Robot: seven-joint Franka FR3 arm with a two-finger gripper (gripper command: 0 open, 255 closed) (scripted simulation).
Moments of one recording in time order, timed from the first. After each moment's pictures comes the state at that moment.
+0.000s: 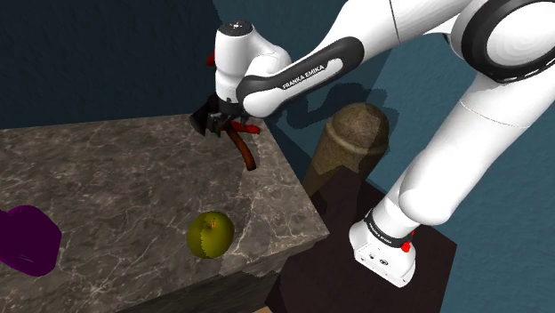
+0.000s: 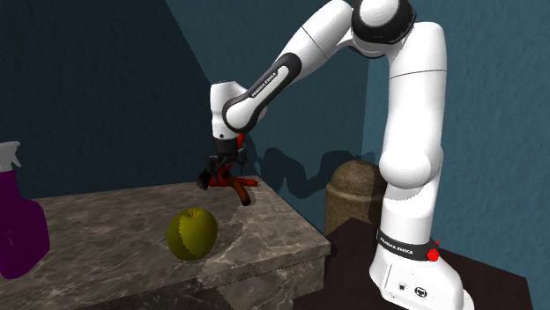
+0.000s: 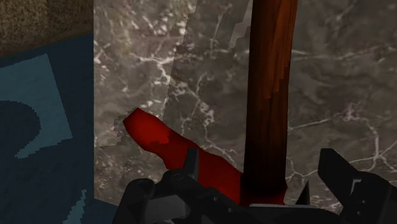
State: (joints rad) arm 0.06 0.07 0.31 -2.20 -0.31 2.38 0.70
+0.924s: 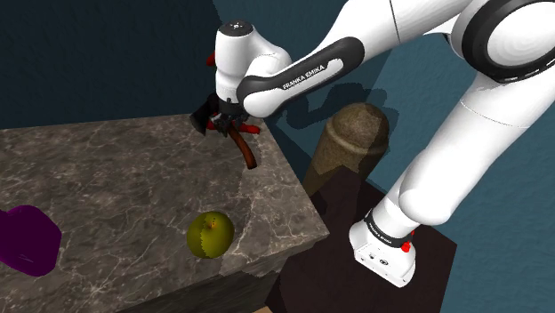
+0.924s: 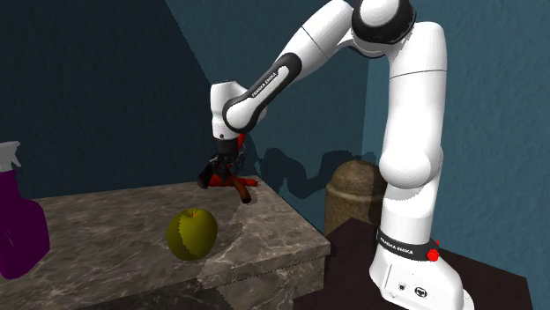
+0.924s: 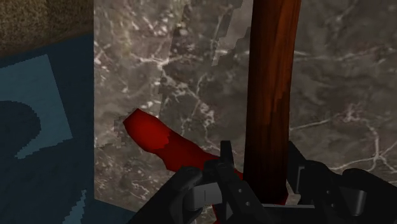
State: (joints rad) arm 0.06 0.07 0.31 -2.20 -0.31 2.38 0.70
